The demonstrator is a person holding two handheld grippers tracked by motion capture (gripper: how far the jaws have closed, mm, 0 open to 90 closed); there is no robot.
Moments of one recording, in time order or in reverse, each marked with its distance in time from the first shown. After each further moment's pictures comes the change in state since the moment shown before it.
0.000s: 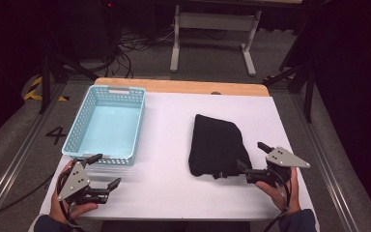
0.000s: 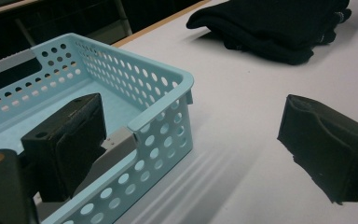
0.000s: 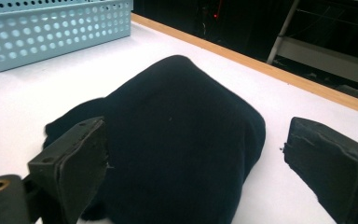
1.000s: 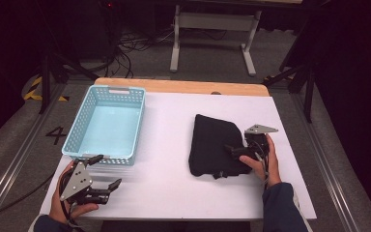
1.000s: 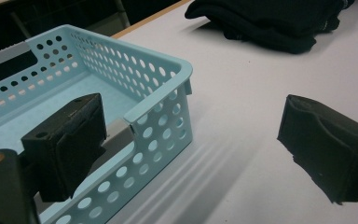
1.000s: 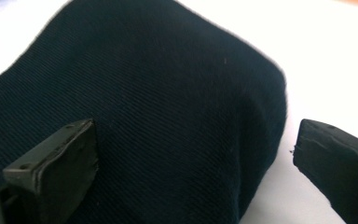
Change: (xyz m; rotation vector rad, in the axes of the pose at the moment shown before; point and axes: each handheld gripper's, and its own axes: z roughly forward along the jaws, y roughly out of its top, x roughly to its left) left arm -0.001 -0.002 0.003 0.028 -0.009 0.010; right arm -0.043 -0.011 0.098 0.282 0.039 0.163
